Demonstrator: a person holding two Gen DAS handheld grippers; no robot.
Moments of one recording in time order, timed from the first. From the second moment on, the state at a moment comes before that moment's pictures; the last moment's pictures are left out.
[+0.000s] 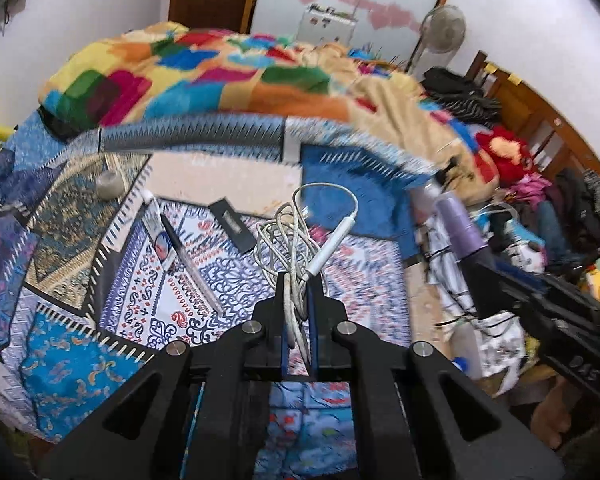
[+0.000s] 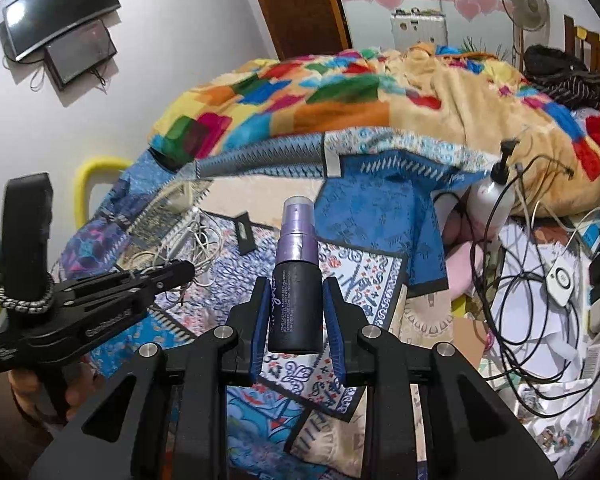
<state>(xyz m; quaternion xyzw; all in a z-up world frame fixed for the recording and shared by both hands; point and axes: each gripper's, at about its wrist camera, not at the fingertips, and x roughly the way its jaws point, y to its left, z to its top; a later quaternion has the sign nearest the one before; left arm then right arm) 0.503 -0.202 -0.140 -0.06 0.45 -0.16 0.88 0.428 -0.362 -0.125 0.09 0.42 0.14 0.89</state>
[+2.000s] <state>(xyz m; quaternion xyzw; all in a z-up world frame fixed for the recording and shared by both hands) 0.164 0.127 -0.116 -0.09 0.41 0.10 0.90 0.227 -0.047 -0.069 -0.07 0.39 0.38 0.84</state>
